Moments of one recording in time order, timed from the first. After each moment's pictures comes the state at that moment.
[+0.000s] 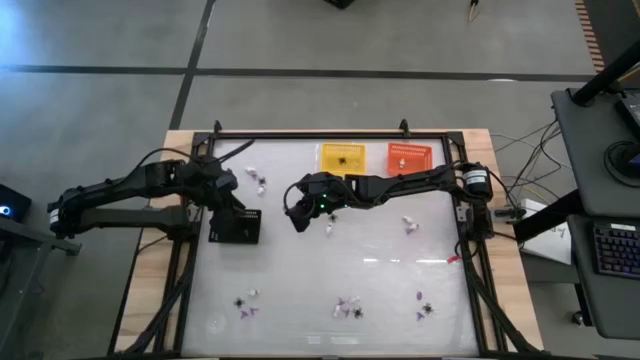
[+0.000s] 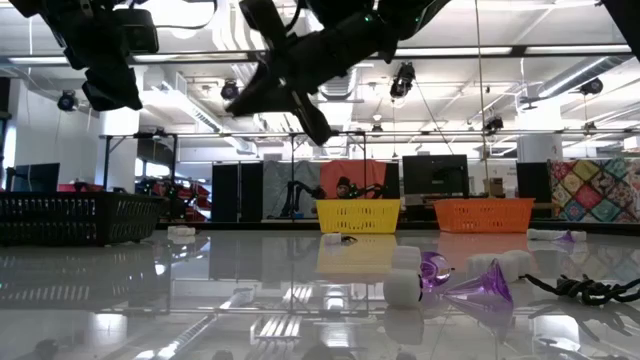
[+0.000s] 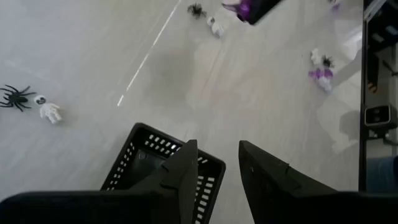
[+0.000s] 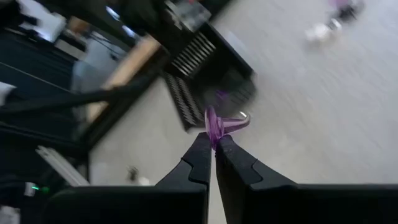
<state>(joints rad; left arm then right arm) 0.28 0.73 0.76 -0.89 0.26 -0.29 -0.06 1.97 1.47 0.01 -0.12 0.75</state>
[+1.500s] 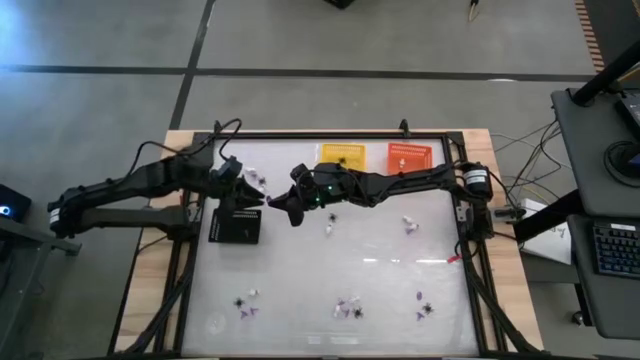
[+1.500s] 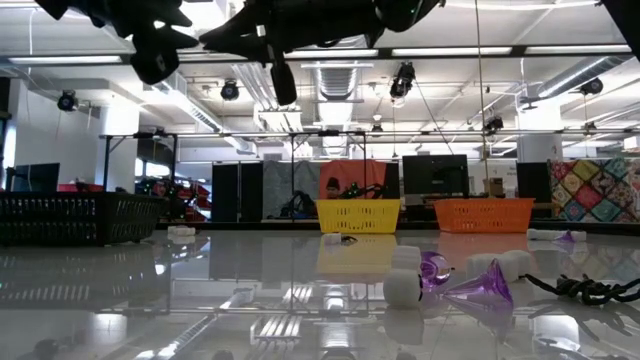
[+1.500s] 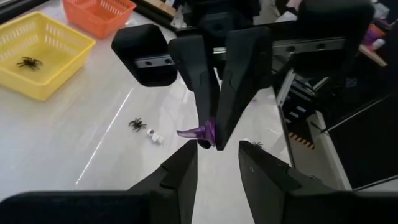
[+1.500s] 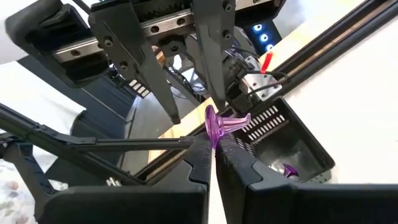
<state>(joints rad) 0.29 0.74 0.76 -0.45 0.38 -0.35 -0.06 1.96 1.52 0.26 -0.17 0.70</state>
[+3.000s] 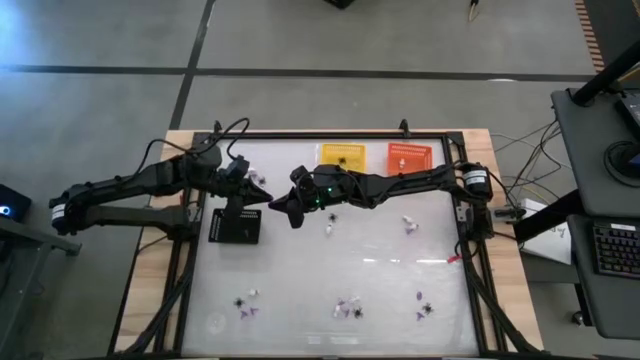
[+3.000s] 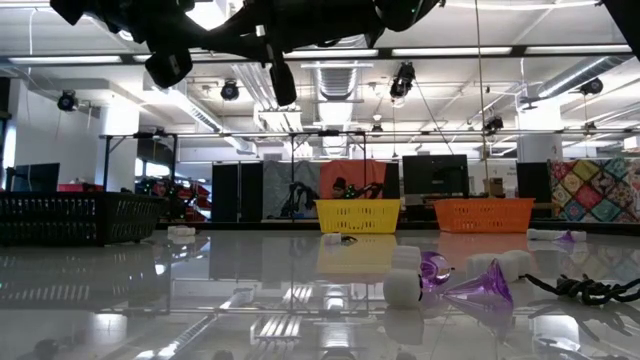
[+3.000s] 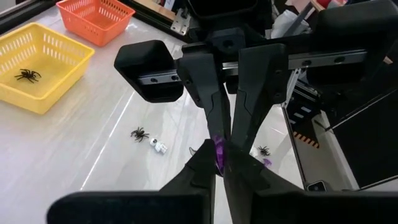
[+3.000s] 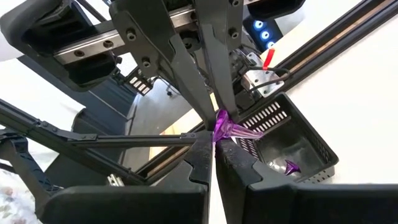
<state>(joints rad) 0.29 0.82 0.76 -0.38 0.38 -0.32 -0.05 1.97 1.52 0.26 -0.17 0.70</state>
